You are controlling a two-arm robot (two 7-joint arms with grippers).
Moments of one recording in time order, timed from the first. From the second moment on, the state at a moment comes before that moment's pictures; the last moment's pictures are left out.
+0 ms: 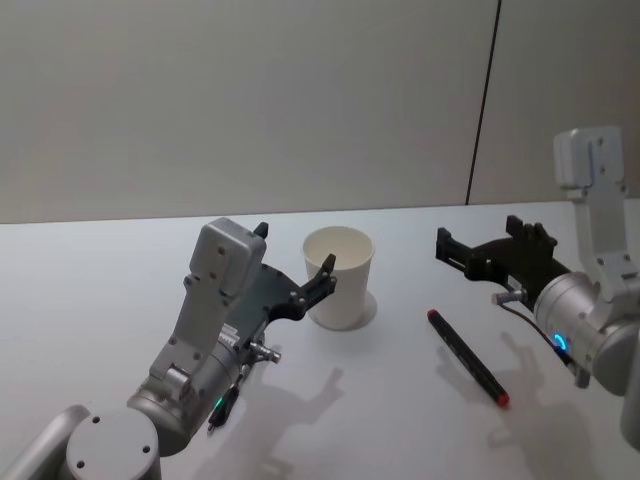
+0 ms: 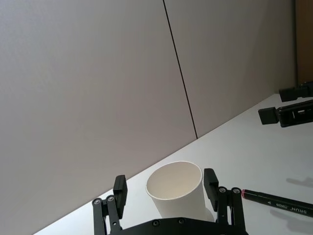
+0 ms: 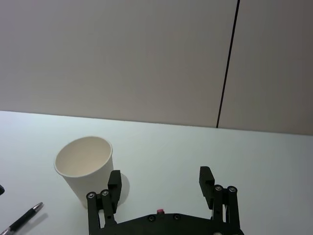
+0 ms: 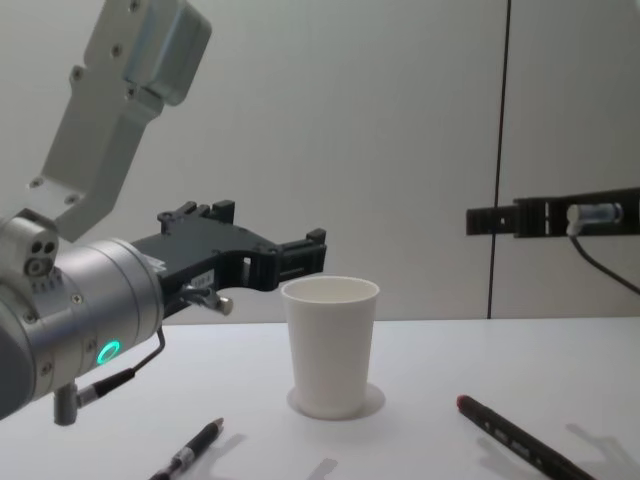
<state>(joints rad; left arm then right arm) -0.24 0.38 0.45 -1.63 -0.20 0.01 -0.01 0.24 0.14 -0.25 -1.77 0.22 0.57 -0.01</state>
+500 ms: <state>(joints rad) -0.24 0.38 0.45 -1.63 -0.20 0.01 -0.01 0.23 0.11 -0.22 -1.77 0.30 0.75 -0.08</state>
